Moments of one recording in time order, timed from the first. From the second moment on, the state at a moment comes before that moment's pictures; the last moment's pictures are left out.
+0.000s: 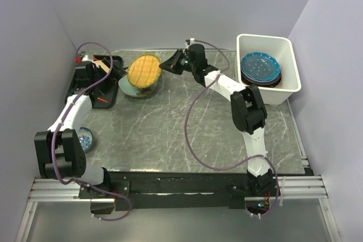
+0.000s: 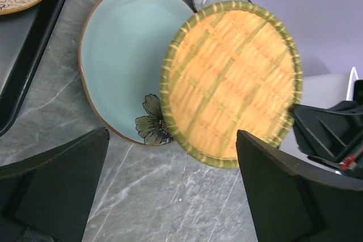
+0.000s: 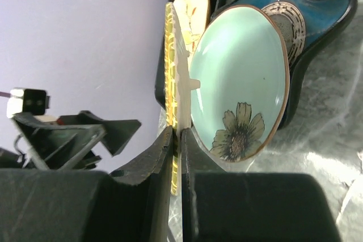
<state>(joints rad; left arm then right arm) 0.09 1.44 1.04 -0.11 0.29 -0.75 0.48 2.19 1.75 0.16 -0.45 1.03</state>
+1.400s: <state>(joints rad) 0.09 1.46 0.99 -0.05 0.35 -0.76 0.24 1.74 1.39 0.15 -0.43 0.95</state>
